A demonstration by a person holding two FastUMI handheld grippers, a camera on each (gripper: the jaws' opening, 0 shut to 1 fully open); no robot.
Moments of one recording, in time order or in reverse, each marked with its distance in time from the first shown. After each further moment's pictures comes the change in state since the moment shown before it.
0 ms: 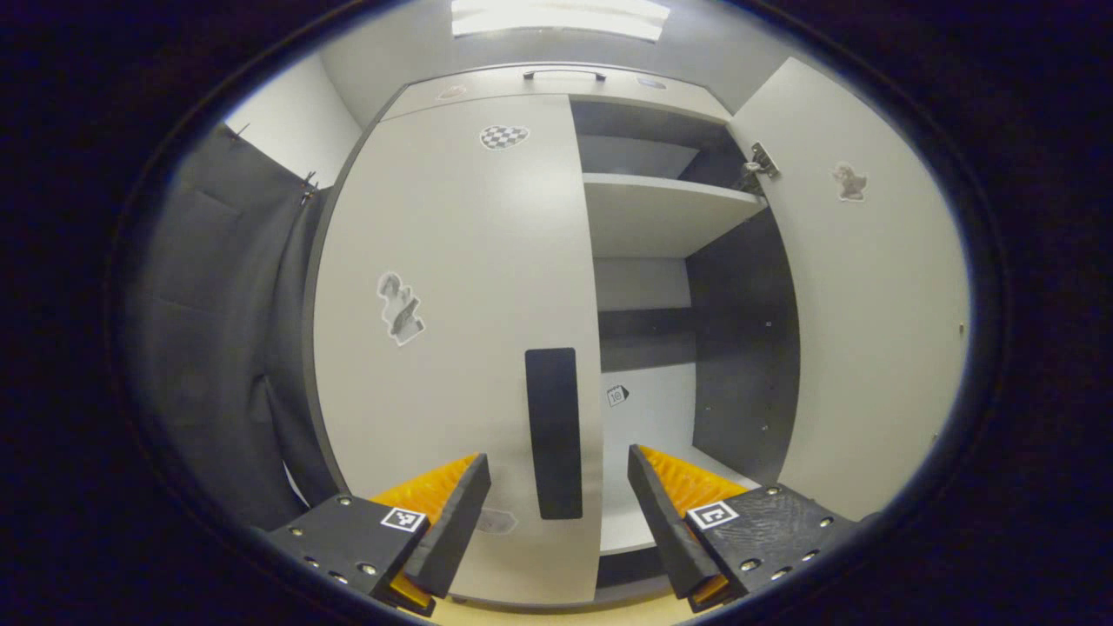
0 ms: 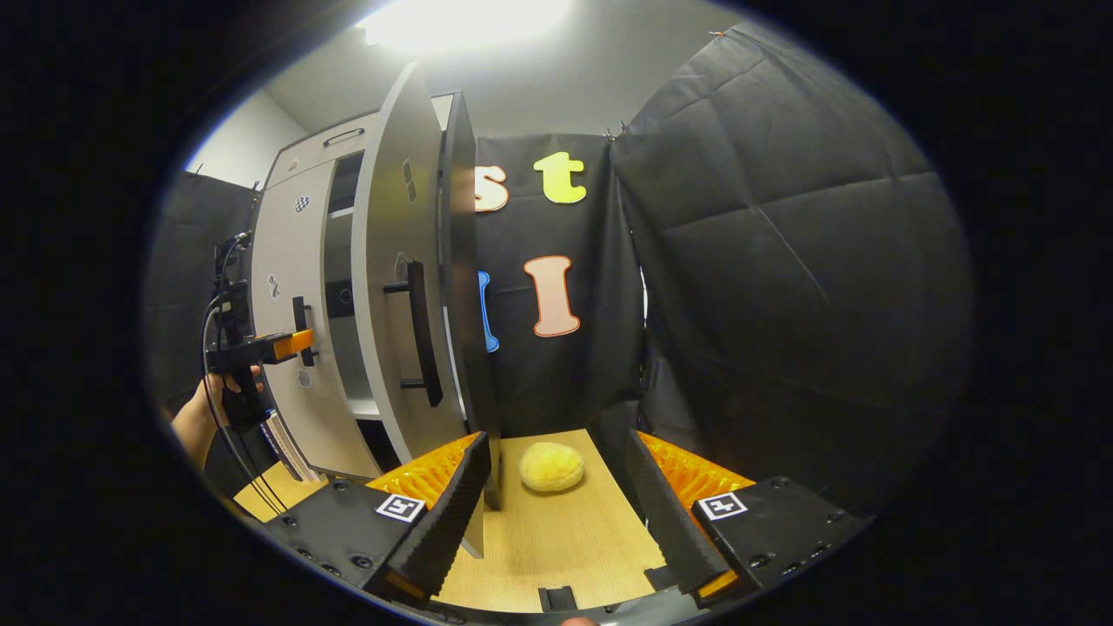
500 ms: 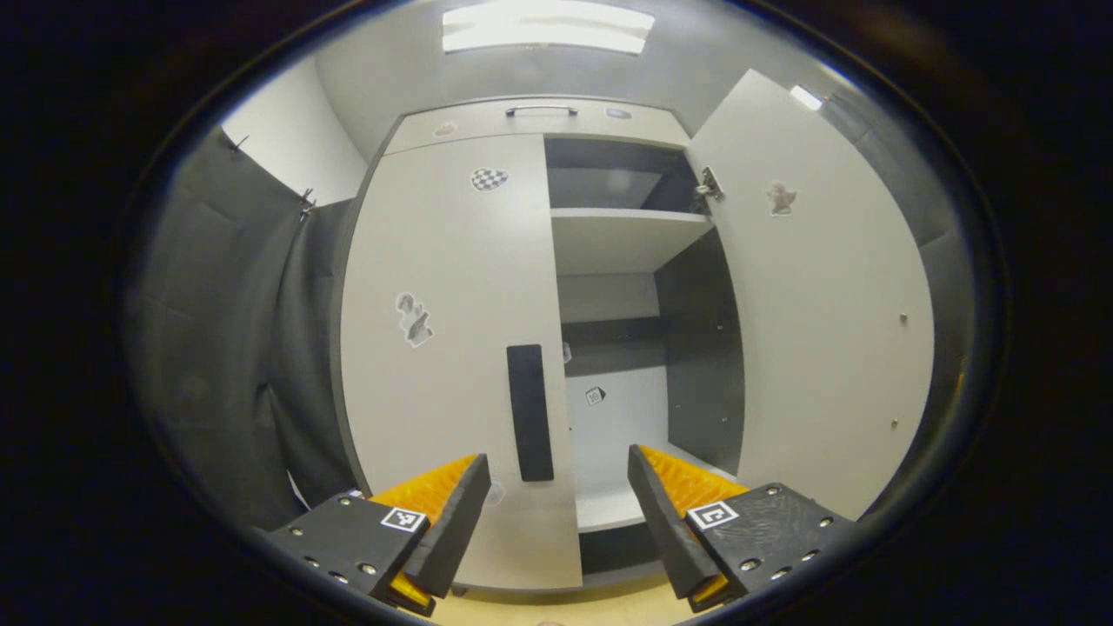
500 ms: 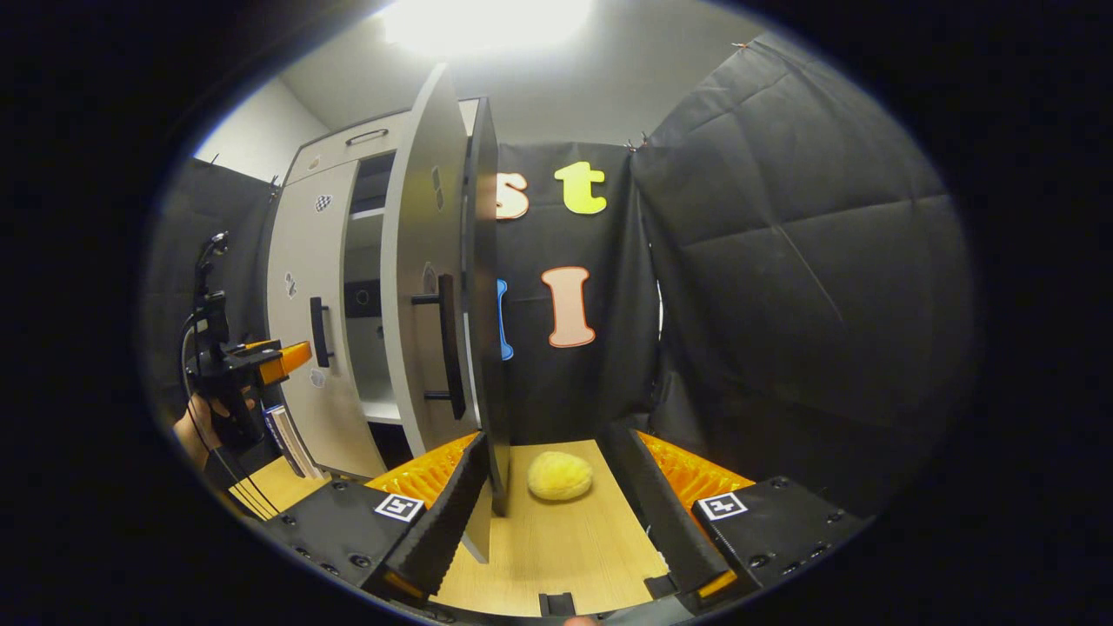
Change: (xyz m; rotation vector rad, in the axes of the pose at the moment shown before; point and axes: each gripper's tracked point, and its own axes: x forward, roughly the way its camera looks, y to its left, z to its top) left arm -0.067 -0.019 0.002 0.023 -0.050 -0.035; right arm 0.003 0.011 0.012 -0.045 -0.032 0.037
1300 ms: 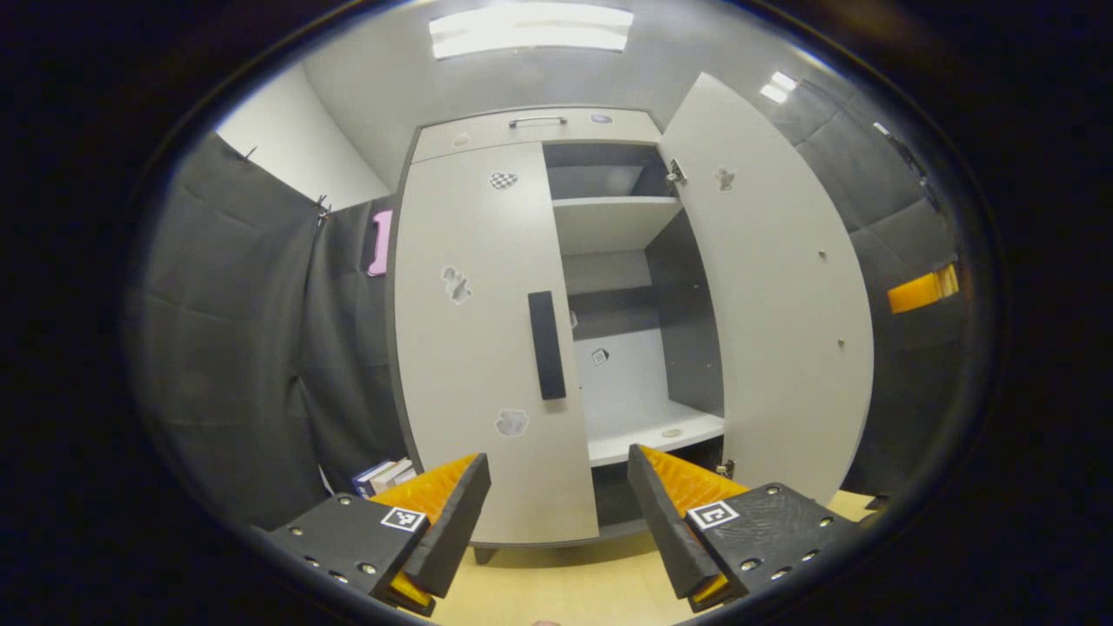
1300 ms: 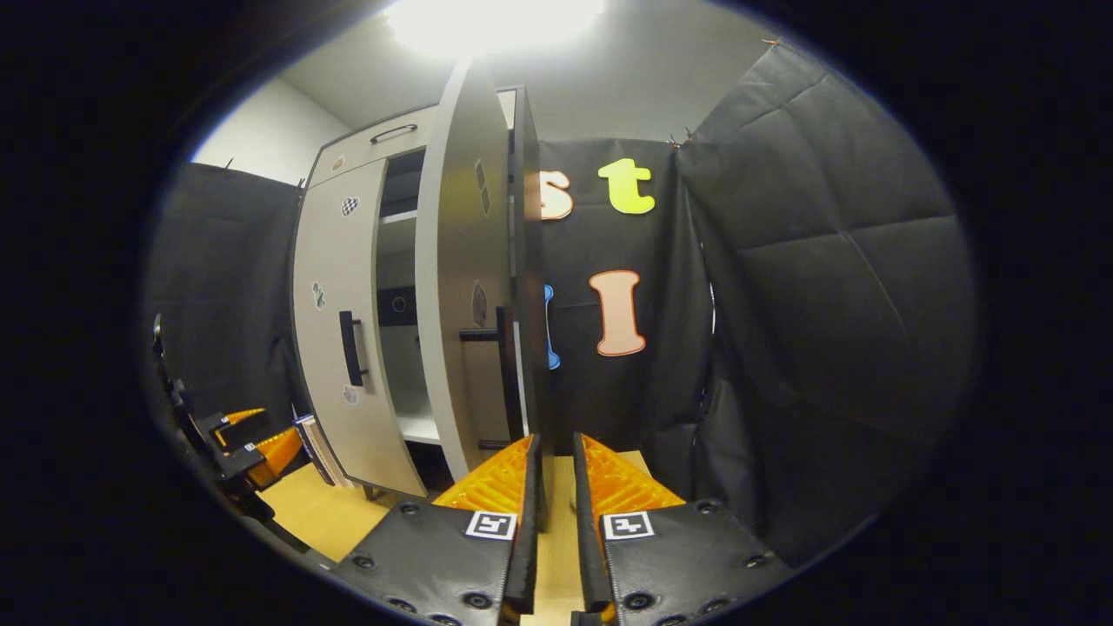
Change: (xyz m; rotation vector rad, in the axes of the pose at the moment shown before) left arm -0.114 -0.002 -0.051 0.055 0.024 0.023; right arm 0.022 0.036 0.016 -0.031 0.004 0.140
